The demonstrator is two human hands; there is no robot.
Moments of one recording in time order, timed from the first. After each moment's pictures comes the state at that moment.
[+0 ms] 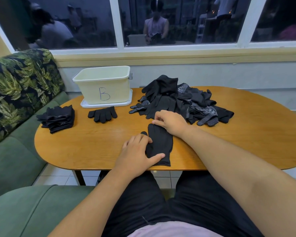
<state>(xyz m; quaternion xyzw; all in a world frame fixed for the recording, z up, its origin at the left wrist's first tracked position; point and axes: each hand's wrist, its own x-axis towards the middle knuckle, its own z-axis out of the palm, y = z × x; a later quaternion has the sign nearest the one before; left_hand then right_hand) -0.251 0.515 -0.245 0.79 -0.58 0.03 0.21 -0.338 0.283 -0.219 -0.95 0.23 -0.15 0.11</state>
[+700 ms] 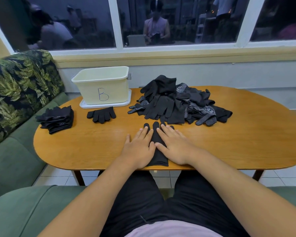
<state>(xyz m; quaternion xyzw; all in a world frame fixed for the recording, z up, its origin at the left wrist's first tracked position) -0.249 0.480 -0.237 0.82 -0.57 -0.08 0.08 -0.401 0.358 -0.240 -0.96 0.28 -0.01 0.10</state>
